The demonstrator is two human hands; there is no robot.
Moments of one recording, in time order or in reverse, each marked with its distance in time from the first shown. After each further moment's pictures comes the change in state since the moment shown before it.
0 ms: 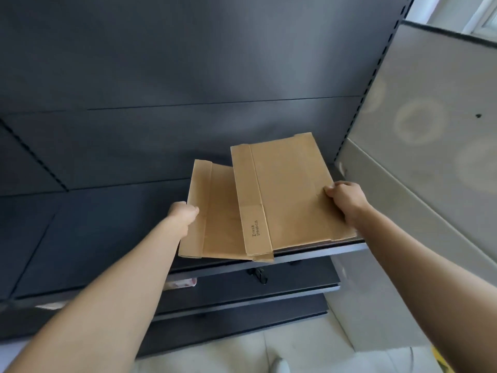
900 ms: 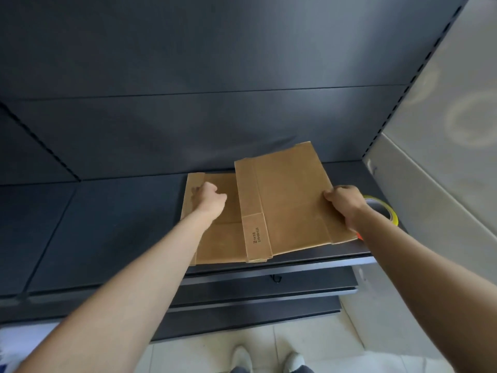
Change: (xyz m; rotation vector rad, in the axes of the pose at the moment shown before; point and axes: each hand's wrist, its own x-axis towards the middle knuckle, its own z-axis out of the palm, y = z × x) left_hand 0.036 0.019 0.017 0.265 0.055 0.200; right_hand 0.044 -0.004 0.058 -0.133 -0.075 0.057
